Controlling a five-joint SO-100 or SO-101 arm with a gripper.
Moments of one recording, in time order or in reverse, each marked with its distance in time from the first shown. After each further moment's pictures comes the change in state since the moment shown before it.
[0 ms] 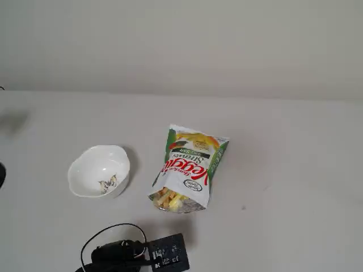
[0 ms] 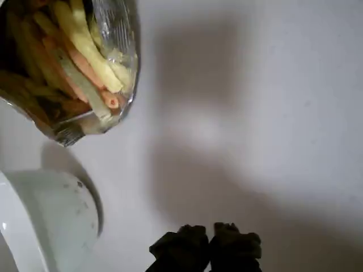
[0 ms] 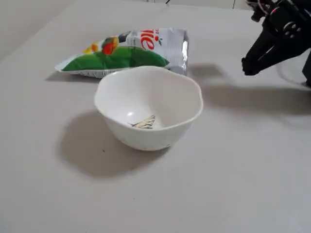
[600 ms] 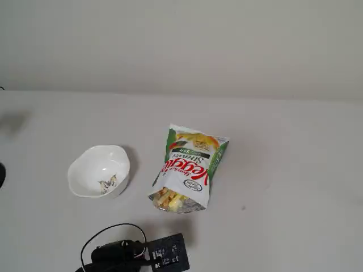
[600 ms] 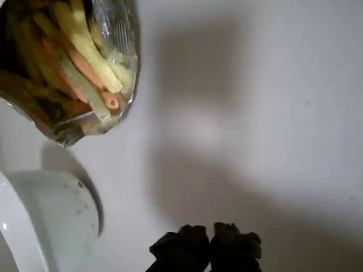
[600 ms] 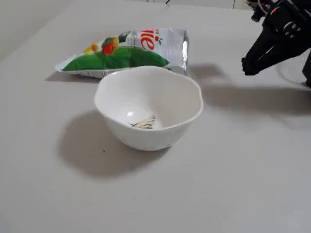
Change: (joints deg) arm 0.2 0.0 0.0 0.0 0.2
